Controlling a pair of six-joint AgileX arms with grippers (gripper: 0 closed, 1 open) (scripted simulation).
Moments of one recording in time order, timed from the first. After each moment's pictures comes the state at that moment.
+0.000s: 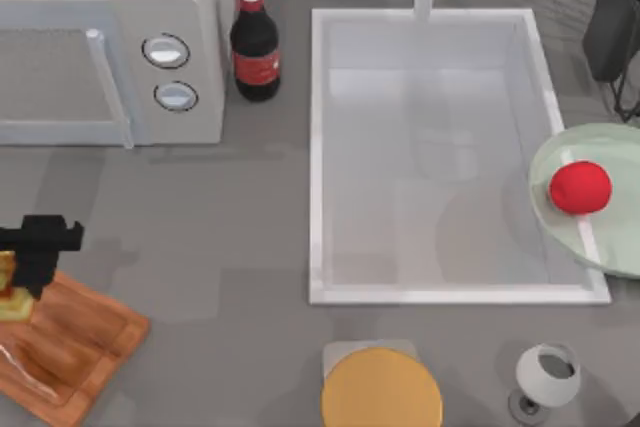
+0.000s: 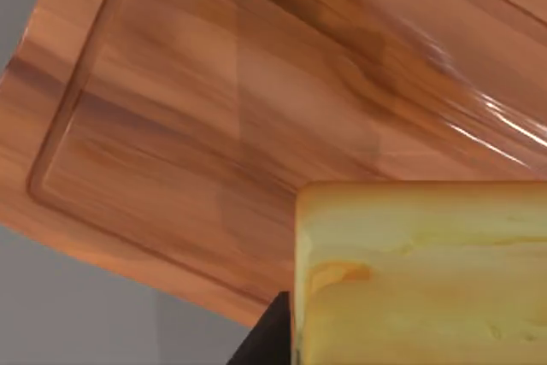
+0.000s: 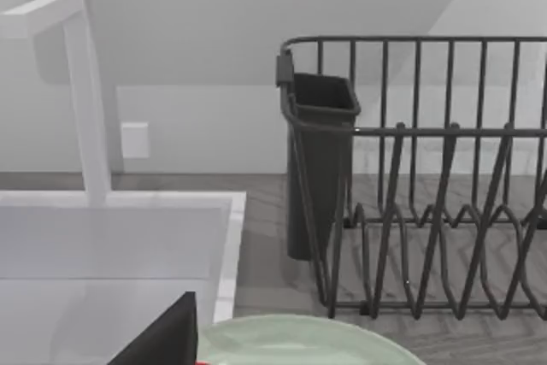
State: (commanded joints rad) left arm -0.02 1.56 0.98 -0.99 -0.01 -3.15; right arm 0.00 0.00 0.00 0.00 0.00 0.00
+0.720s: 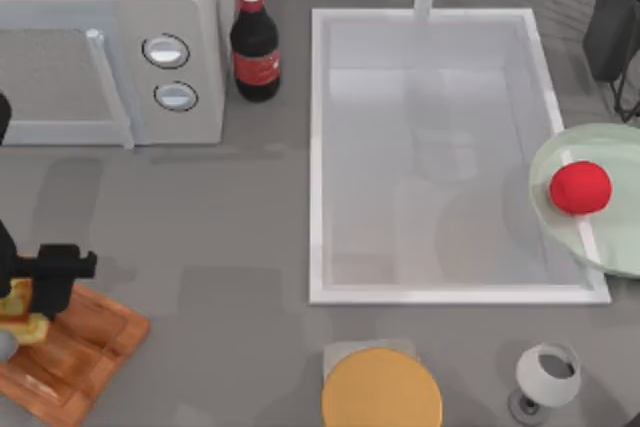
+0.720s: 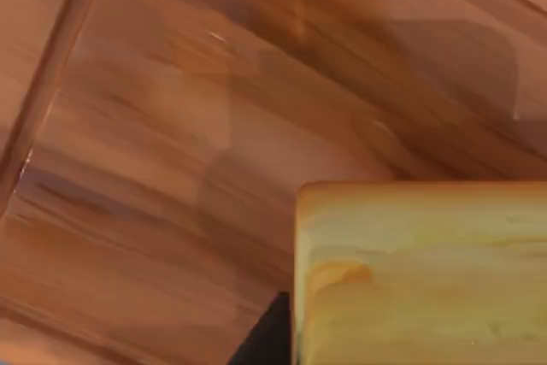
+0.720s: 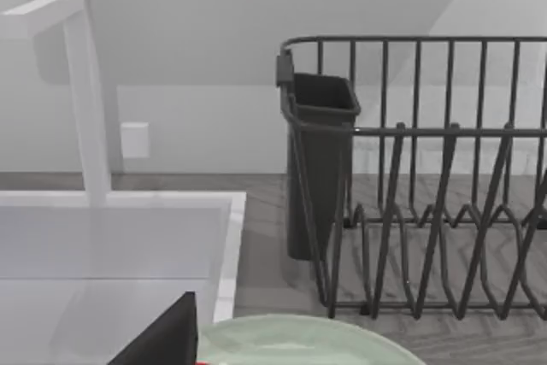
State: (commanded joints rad) left arm -0.02 1.63 0.87 -0.82 -0.01 -3.15; right arm 0.00 0.00 0.00 0.00 0.00 0.00
